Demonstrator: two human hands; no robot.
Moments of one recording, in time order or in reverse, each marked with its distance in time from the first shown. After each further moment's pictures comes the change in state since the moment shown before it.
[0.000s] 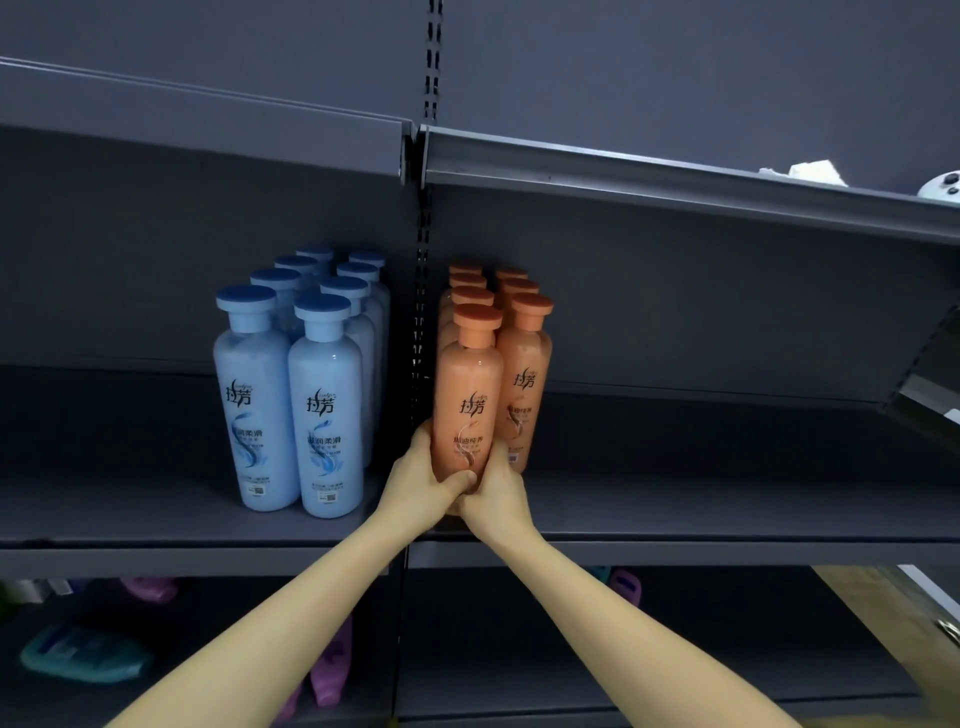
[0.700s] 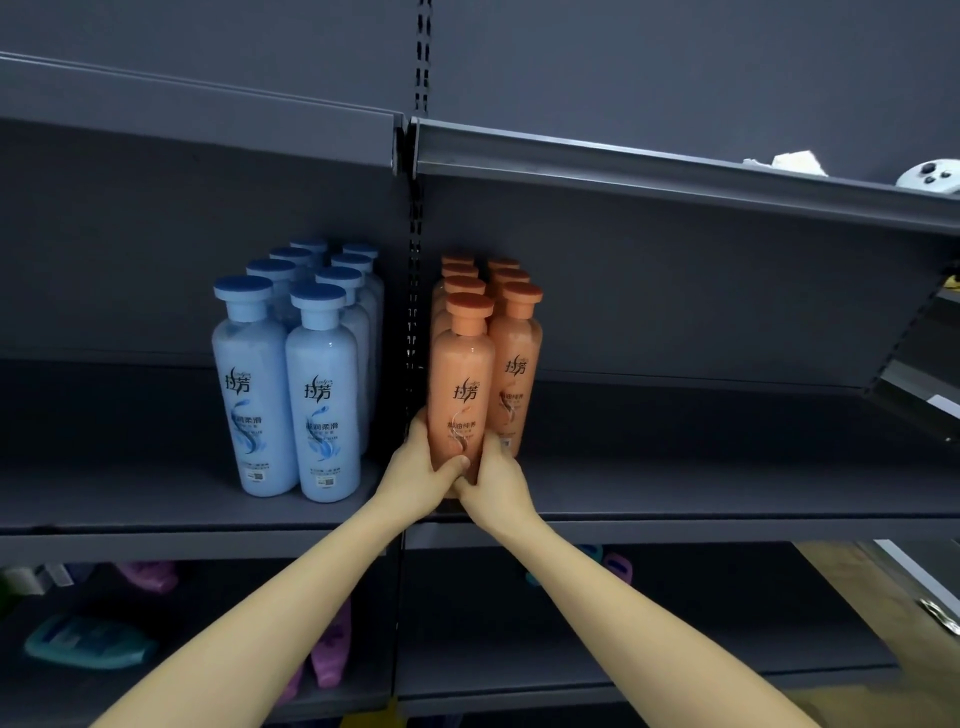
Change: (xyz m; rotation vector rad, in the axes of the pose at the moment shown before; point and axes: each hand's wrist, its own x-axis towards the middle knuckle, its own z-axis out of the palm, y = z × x) left_hand -0.005 0.000 0.000 0.018 -0.045 0.019; right_hand -0.011 0.000 -0.010 -0.180 -0.020 -0.061
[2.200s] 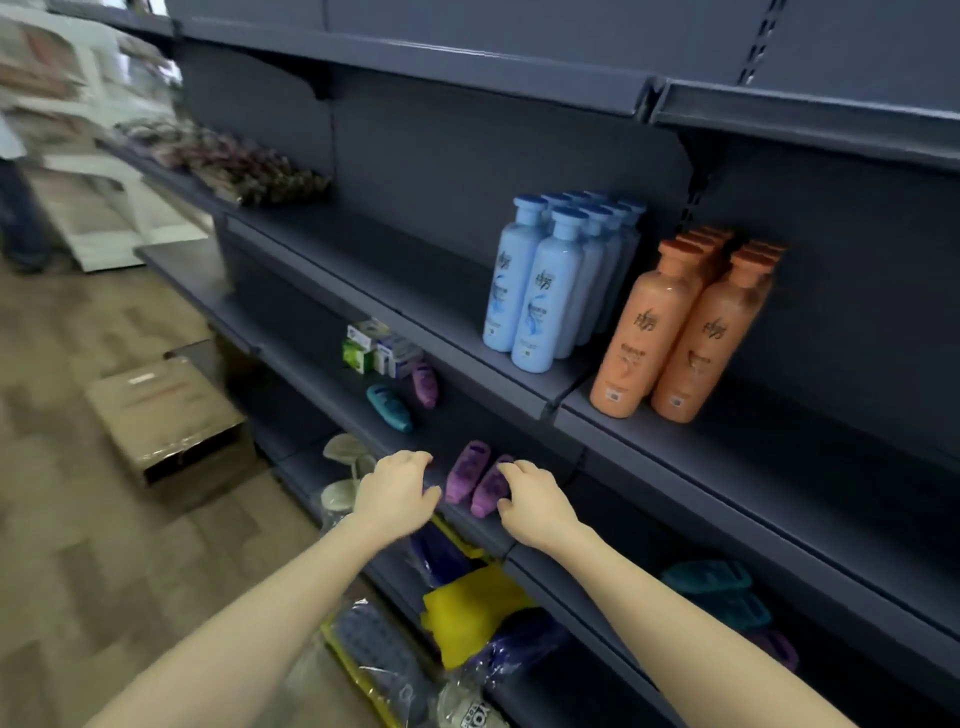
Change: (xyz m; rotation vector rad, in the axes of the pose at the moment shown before) left_hand -0.243 -0.028 0.004 0.713 0.370 -0.666; right_hand -0.114 0.024 0.022 -0.467 -0.740 -0.619
